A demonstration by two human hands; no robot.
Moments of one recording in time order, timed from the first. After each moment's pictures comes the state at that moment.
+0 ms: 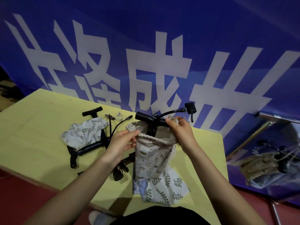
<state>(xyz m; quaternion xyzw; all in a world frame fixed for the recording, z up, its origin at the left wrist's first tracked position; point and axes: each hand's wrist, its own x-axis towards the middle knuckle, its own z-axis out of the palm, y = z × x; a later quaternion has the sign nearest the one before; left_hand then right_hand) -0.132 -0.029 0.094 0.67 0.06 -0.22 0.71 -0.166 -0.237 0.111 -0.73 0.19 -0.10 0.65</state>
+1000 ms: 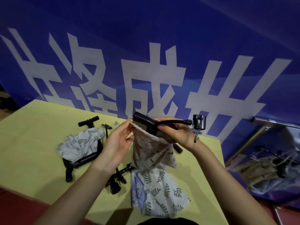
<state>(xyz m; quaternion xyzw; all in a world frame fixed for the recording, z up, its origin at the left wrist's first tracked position) -0.123 -0.048 0.143 0.47 0.03 -0.19 0.86 -0.163 -0.245 0.155 -0.80 -0.03 -0.08 0.59</state>
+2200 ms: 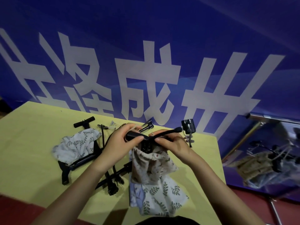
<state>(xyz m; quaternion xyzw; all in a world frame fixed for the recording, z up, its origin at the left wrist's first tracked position) -0.116 -0.042 0.124 0.78 -0.27 -0.06 0.56 -0.186 -0.246 0.120 -0.74 -0.02 -0.03 0.67</state>
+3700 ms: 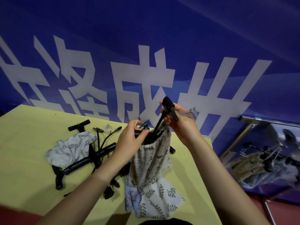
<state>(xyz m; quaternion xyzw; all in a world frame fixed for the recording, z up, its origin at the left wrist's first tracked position) -0.114 -0.091 0.122 0.85 -0.20 0.01 0.48 -0.164 -0.257 0.190 -0.63 0.08 -0.13 0.76</state>
